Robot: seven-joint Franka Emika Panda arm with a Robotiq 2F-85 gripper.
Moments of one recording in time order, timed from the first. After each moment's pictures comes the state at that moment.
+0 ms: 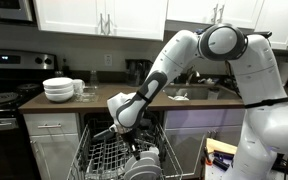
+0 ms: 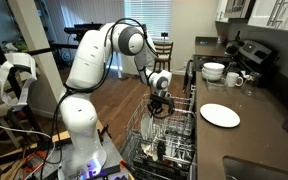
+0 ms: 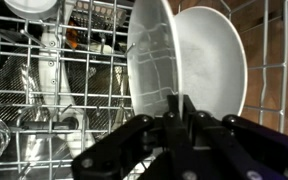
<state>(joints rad) 0.02 0.49 0.15 -2.10 -0.08 2.19 -0.51</state>
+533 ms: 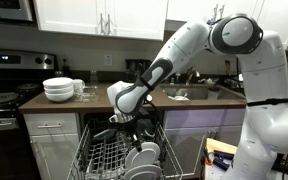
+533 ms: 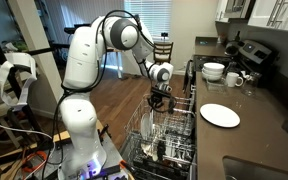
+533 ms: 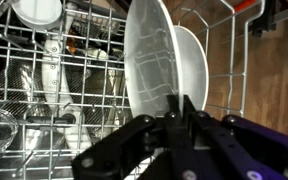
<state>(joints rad) 0.00 0.38 0.16 -2.10 -0.05 2.06 -0.57</state>
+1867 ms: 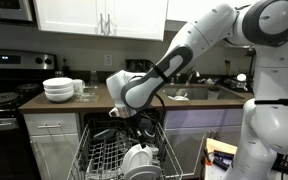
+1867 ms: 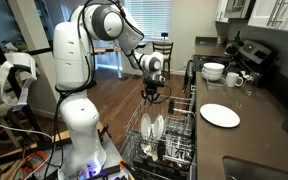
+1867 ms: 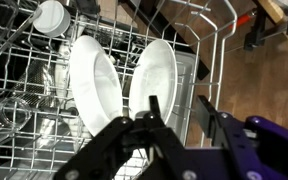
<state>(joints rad) 0.10 0.19 0.15 -2.21 -0.11 2.02 -0.50</state>
